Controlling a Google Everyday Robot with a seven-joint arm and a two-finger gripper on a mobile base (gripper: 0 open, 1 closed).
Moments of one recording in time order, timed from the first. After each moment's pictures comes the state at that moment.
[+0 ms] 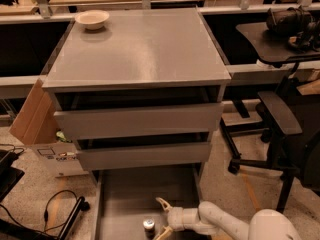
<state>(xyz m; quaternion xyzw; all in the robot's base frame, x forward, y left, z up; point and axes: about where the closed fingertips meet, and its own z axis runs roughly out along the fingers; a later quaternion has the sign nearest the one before) 0.496 0.022 0.188 -0.54 0.60 0.39 0.44</state>
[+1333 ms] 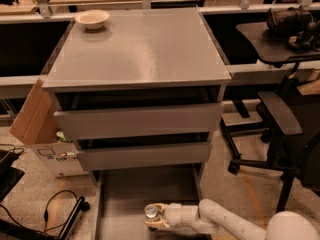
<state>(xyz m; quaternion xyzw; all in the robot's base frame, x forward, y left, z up) 0.484 0.043 0.267 -0.48 0.59 0.46 0.46</state>
